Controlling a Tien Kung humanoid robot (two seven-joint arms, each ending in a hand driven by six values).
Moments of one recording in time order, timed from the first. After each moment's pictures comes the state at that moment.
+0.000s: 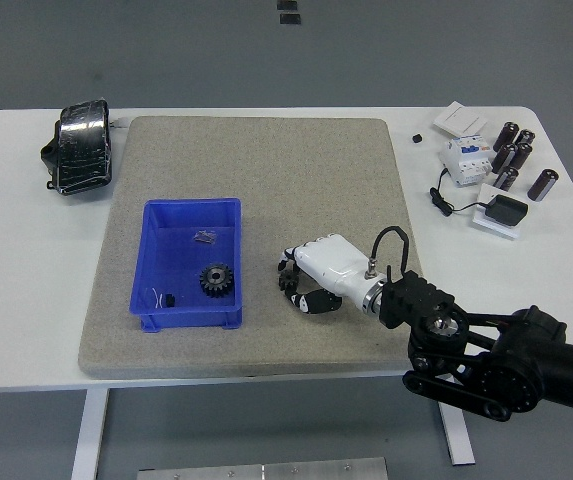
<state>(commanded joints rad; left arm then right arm) 0.03 0.31 -0.46 -0.23 0.34 0.13 0.18 0.73 -0.29 0.15 1.22 -1.87 -0.32 -0.24</state>
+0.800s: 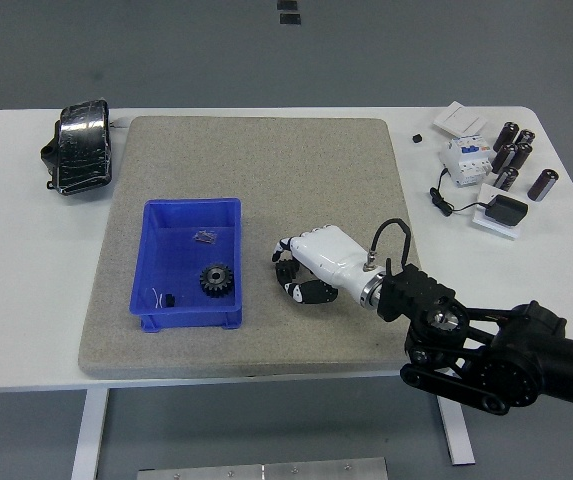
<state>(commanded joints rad) 0.03 0.31 -0.46 -0.23 0.33 0.13 0.17 0.75 -0.30 0.17 1.23 -1.84 -0.35 -0.22</state>
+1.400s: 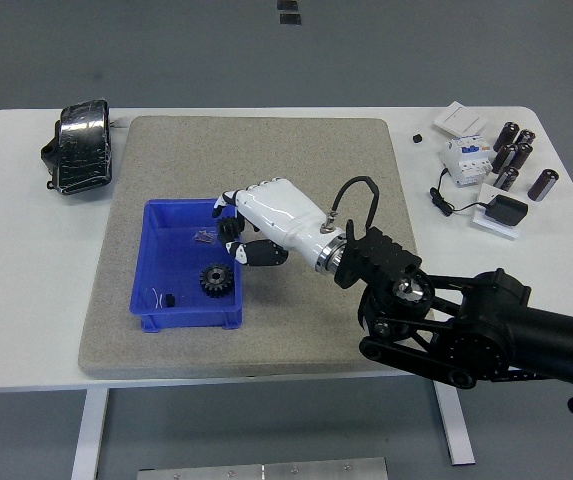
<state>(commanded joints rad) 0.03 0.32 -0.48 -0.23 0.35 0.13 0.18 0.87 -0.16 0.21 1.28 -1.84 -0.38 -0.24</state>
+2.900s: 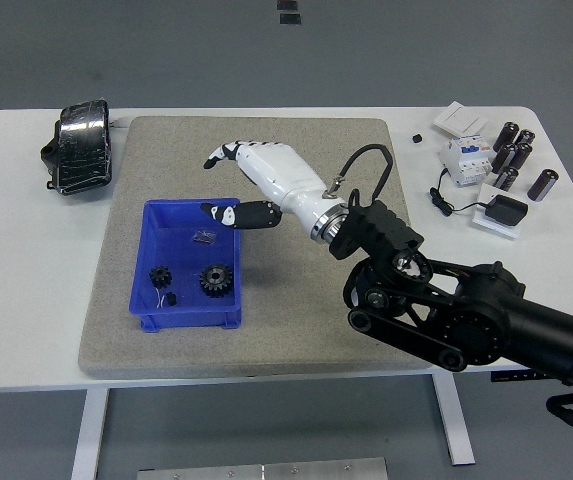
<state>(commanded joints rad) 0.03 0.32 -0.51 -0.23 0.40 0.13 0.21 0.81 -0.20 0.47 1.32 -1.77 -0.37 -0.23</state>
